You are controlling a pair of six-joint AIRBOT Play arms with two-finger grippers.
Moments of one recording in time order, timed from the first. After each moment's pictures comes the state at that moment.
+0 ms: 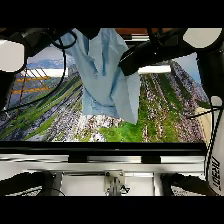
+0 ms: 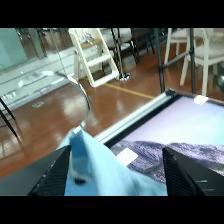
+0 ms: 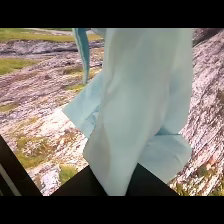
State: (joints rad) left arm -0.58 -1.34 1.83 1.20 -0.46 -1.00; right arm 0.41 -1.43 1.98 -1.16 1.36 1.20
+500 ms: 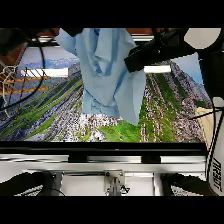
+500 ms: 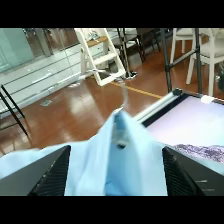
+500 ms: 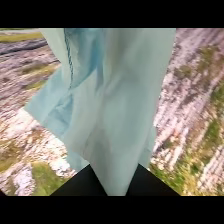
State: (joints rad) left arm -0.52 -1.23 1.83 1.22 -0.55 -1.03; right arm 0.39 -1.41 1.98 -1.37 1.36 1.35
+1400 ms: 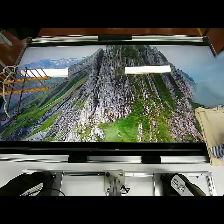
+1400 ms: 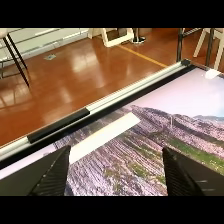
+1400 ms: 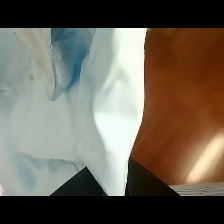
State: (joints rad) left arm -0.38 -1.10 1.83 1.23 -0.86 -1.19; right arm -0.58 -1.10 1.99 -2.01 1.29 1.72
